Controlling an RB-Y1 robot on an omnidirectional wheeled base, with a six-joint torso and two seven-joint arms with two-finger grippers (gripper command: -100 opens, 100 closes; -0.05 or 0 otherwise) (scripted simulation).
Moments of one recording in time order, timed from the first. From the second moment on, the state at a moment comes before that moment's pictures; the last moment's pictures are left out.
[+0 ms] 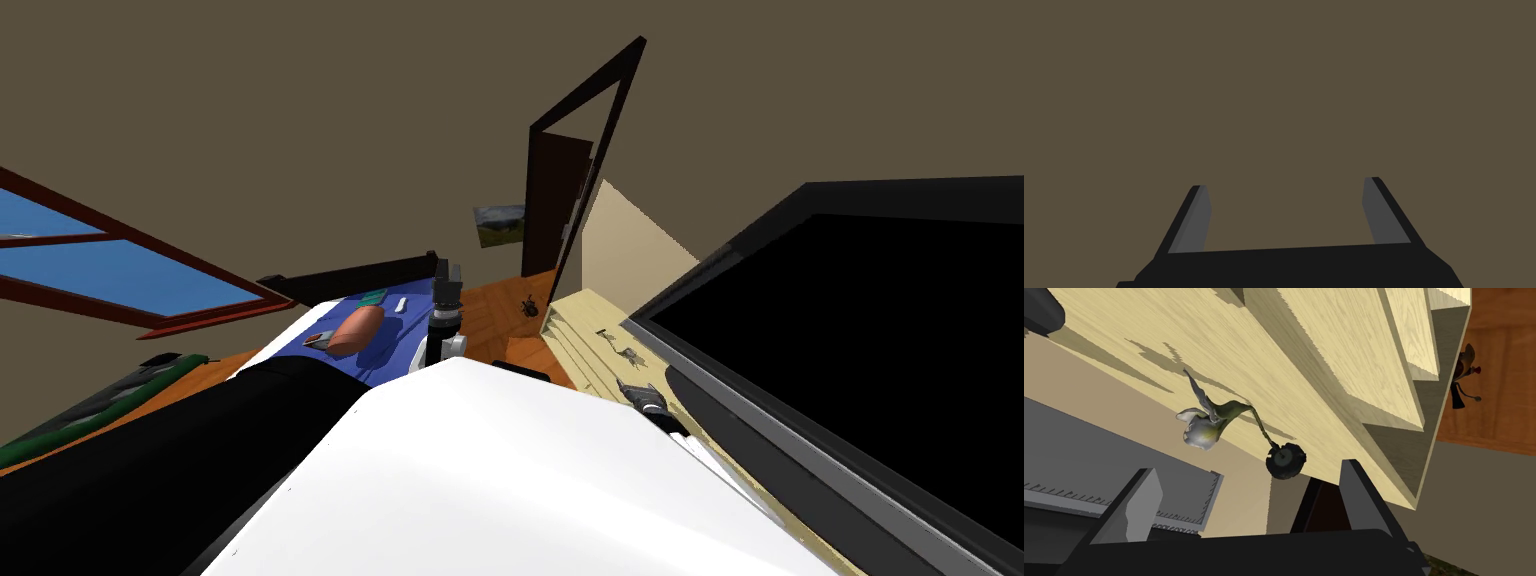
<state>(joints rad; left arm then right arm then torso) 0.49 -0.02 0.04 -2.25 -0.12 -0.64 -0.07 0.47 -0.66 0.09 -1.36 0.55 0.10 0.78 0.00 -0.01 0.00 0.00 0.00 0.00</state>
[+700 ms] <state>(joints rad) 0.49 -0.02 0.04 -2.25 -0.12 -0.64 -0.07 0.55 -0.73 0.12 -1.29 0.67 0.19 0.91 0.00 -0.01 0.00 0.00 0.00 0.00</state>
